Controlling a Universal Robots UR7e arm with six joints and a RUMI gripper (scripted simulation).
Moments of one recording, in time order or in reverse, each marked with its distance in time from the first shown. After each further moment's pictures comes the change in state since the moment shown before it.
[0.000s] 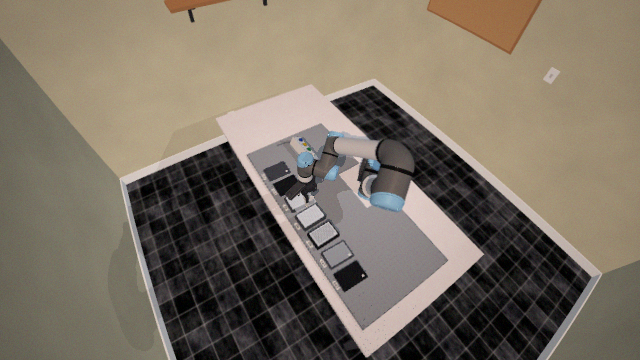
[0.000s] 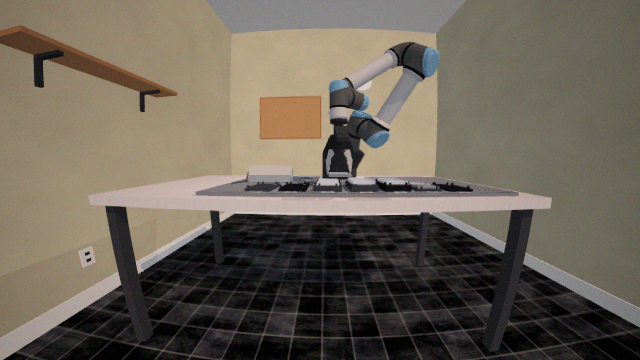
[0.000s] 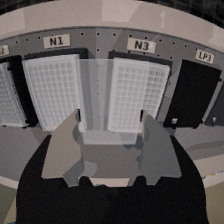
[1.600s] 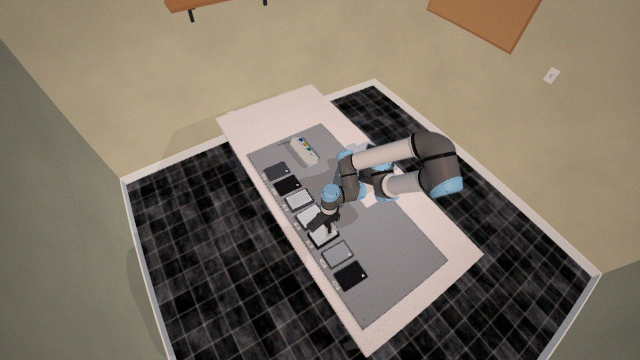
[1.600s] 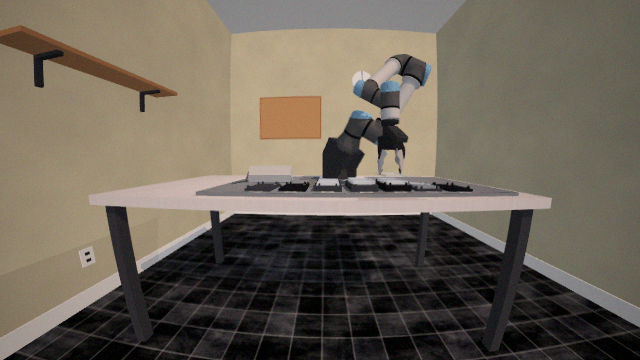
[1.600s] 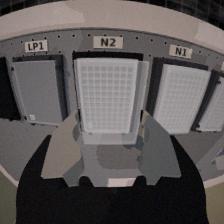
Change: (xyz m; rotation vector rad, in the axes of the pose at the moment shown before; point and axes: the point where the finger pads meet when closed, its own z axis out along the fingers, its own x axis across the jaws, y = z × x) arm -0.210 -0.007 -0.001 0.001 -0.004 -0.003
